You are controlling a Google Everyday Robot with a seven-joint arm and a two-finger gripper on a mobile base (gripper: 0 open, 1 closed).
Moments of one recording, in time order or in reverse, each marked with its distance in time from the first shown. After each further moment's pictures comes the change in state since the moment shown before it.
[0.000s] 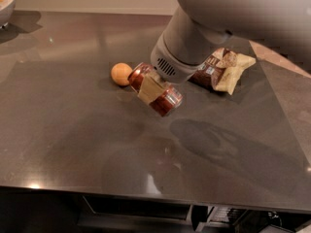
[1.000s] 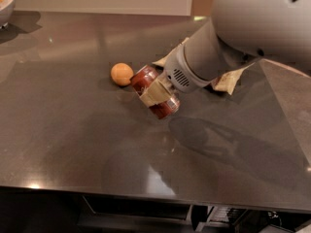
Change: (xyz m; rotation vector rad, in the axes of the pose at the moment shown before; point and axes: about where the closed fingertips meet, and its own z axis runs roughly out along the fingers) arm 0.006 -0.005 0.014 -0.083 -0.186 0.017
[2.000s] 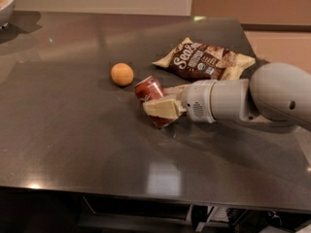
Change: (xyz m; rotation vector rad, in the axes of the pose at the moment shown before) arm 0.026 -0.009 0.037 -0.135 -0.429 0.161
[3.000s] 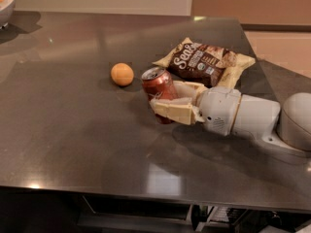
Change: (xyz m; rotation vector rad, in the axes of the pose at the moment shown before) arm -0.024 0.022 -0.046 -0.073 -0.345 -0.143
